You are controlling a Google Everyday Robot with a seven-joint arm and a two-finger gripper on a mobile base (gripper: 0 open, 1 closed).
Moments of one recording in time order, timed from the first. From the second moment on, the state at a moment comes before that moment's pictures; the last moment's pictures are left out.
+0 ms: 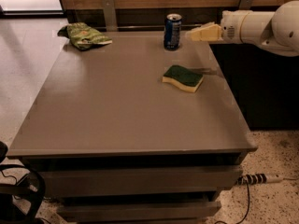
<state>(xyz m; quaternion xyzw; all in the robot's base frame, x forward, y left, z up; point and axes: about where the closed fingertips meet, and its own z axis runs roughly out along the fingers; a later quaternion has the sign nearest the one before) 0.781 -0.197 0.938 -0.29 0.73 0.18 0.58</state>
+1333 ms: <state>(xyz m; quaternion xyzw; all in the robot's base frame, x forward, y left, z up) 0.875 -0.162 0.892 -0.24 0.71 0.25 0.62</state>
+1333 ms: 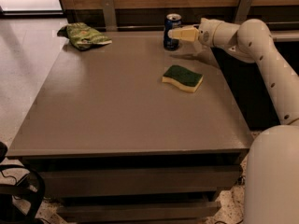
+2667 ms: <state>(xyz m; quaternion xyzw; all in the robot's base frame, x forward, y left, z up) 0.894 -0.130 0.890 -0.27 0.69 0.28 0.61</state>
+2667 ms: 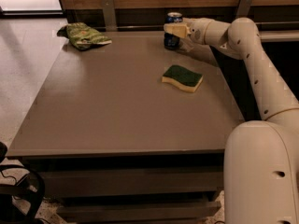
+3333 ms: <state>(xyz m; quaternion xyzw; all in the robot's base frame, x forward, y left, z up) 0.895 -0.120 0.887 -0.27 0.69 0.28 0.61</state>
